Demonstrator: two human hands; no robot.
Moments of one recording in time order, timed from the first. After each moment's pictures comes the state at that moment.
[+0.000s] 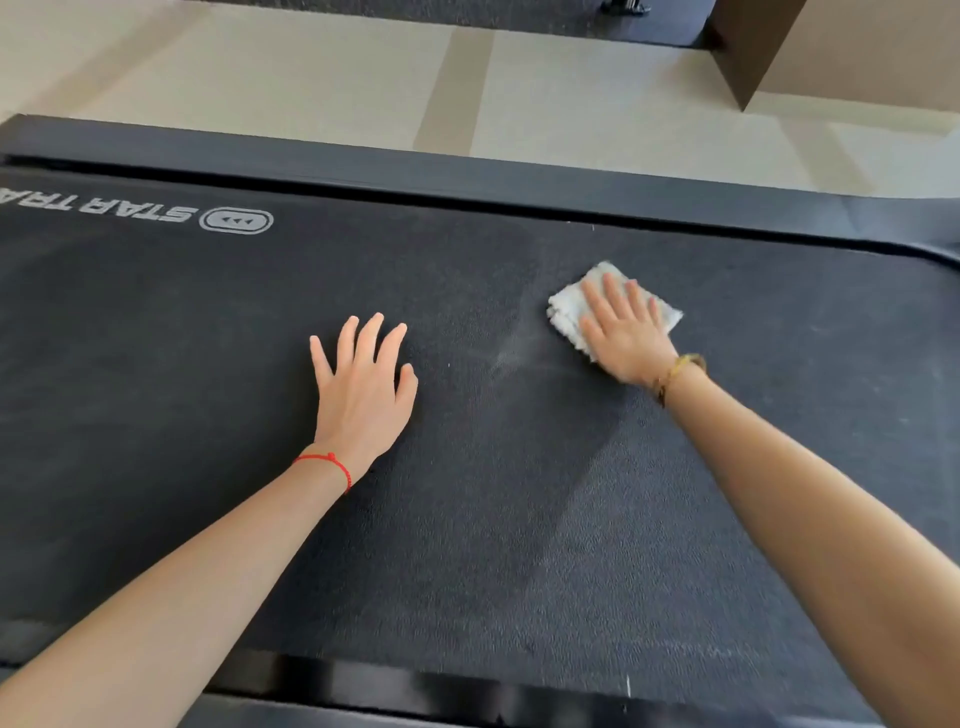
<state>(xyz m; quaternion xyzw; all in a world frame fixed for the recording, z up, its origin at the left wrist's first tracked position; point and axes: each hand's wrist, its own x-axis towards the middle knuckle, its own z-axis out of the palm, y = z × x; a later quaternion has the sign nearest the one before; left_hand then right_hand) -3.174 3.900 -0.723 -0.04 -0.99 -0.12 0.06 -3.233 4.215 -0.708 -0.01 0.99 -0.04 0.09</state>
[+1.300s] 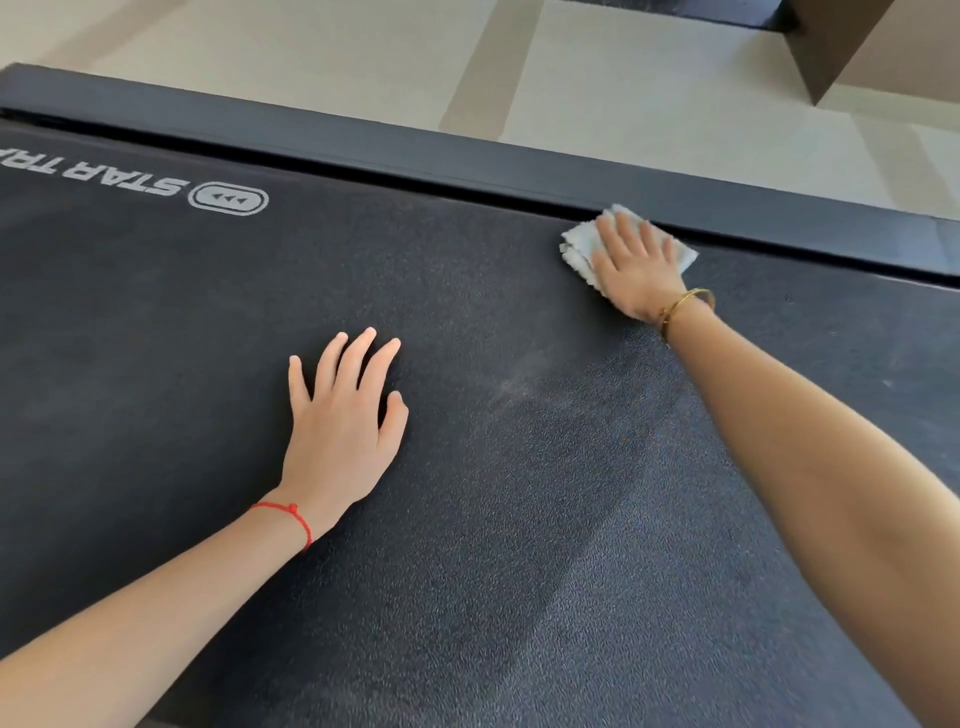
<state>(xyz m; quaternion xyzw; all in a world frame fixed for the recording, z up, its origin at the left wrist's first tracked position) -3.171 3.905 -0.726 -0.02 -0.99 -0.13 0.06 -3.373 4.227 -0.716 -0.03 0.99 -0.09 0.06</state>
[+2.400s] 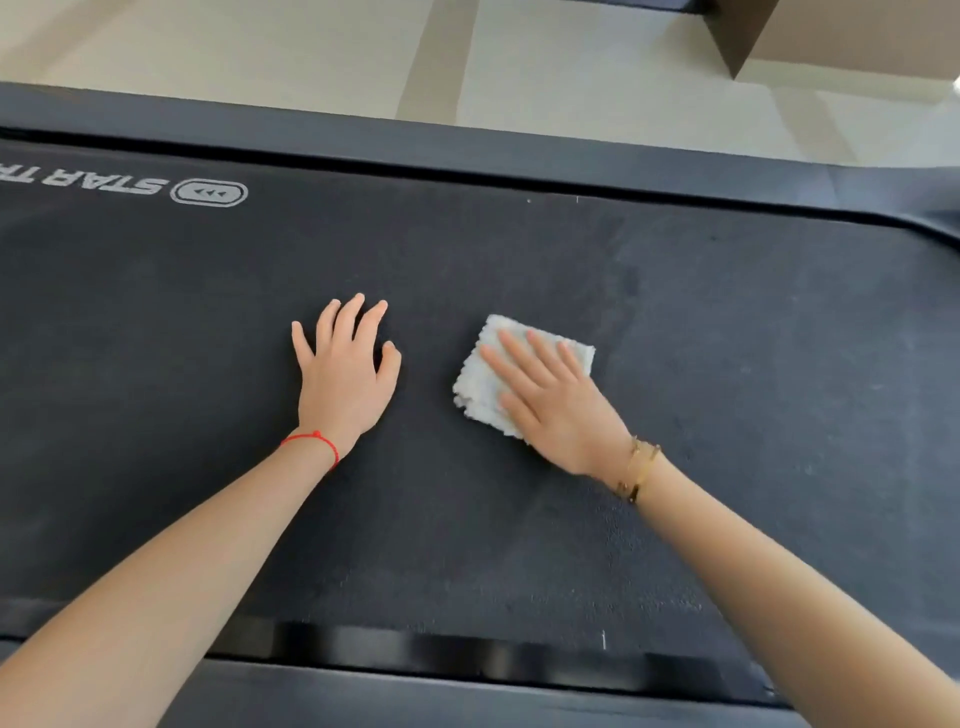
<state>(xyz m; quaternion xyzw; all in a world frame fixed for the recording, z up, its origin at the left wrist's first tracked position) -3.172 3.902 -0.736 -0.02 -0.98 -0.17 0.08 -3.120 4.154 -0.709 -0.20 0.98 -0.05 0.05</state>
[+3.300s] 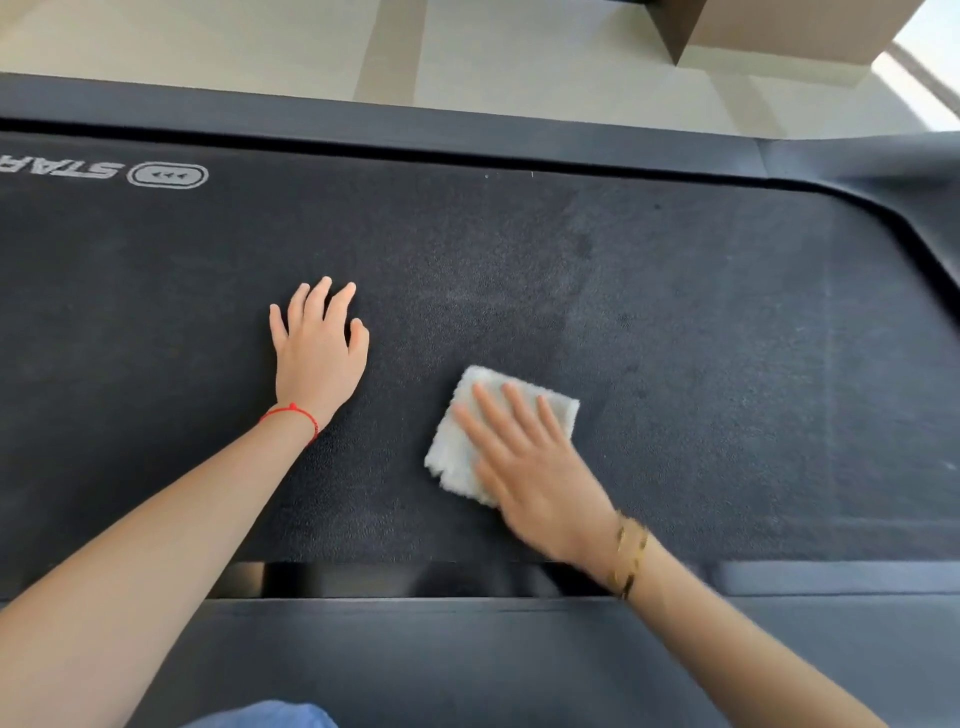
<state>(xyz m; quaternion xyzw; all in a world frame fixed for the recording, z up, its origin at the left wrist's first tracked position) -3.154 3.900 -0.732 -0.04 -0.98 -0.19 0.08 -2.996 4.132 -0.703 -0.18 0.98 -0.05 0.07</state>
